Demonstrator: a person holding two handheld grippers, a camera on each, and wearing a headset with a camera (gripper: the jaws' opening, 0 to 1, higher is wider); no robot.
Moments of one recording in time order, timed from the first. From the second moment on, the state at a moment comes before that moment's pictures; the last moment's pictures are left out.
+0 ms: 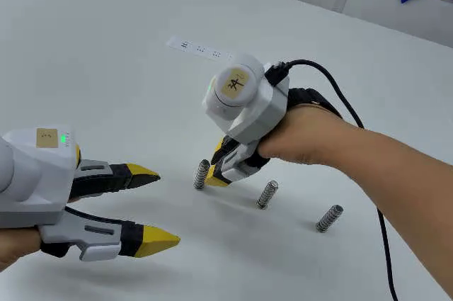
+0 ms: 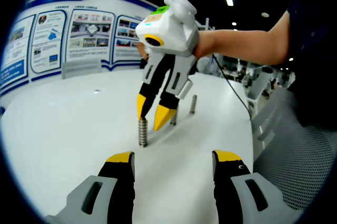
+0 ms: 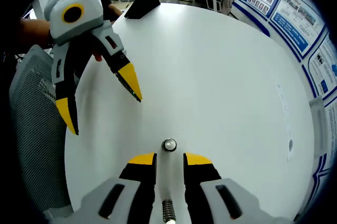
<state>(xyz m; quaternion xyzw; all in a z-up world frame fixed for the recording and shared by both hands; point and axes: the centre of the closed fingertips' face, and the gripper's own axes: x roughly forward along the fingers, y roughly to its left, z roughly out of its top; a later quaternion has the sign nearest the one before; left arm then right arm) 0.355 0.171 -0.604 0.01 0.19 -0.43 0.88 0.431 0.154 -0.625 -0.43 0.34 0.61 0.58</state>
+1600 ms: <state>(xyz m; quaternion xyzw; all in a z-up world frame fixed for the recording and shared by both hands) 0.371 0.173 -0.588 0.01 0.19 -0.41 0.89 0.452 0.013 -0.579 -0.21 0.28 0.50 0.79</state>
